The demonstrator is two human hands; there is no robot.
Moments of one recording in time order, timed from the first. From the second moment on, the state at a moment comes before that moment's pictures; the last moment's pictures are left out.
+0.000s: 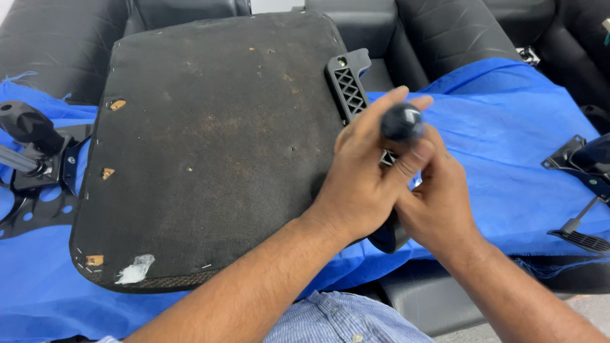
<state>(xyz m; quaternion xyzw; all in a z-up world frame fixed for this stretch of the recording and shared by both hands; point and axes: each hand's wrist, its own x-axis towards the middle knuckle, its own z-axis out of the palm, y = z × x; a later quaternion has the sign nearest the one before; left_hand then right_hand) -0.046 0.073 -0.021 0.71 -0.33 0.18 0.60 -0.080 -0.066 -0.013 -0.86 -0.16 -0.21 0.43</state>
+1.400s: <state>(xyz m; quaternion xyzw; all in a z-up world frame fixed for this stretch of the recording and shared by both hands) 0.040 0.028 -0.023 0.78 -0.62 -0.11 0.07 0.016 -0.086 -0.015 -0.76 -0.10 -0.24 0.59</state>
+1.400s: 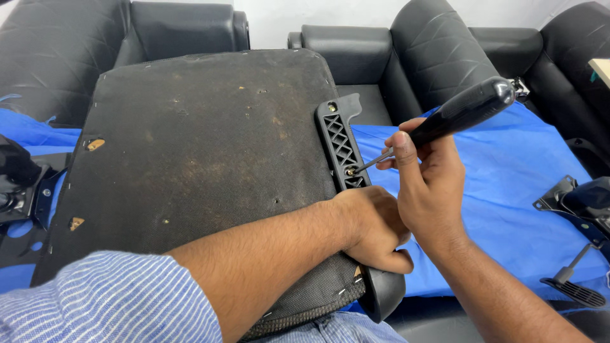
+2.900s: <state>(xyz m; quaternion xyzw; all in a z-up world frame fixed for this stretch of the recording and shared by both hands) 0.040 0.029 -0.016 0.78 -0.61 -0.16 0.04 0.021 -0.087 -0.014 -0.76 -0.17 -0.15 0.60</state>
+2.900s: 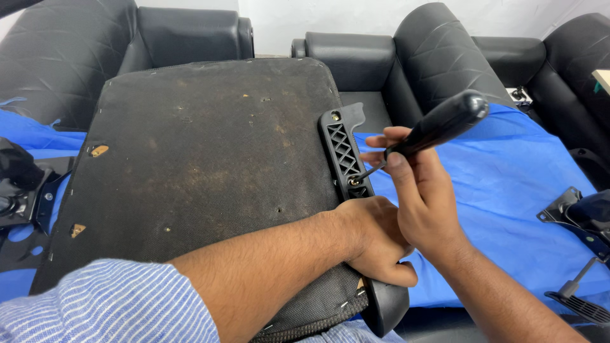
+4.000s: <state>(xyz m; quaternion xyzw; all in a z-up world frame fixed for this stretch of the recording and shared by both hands) 0.042 0.031 -0.021 0.78 -0.60 -0.15 0.08 0.034 -0.079 -0.004 -0.77 -0.16 -0.12 0.61</state>
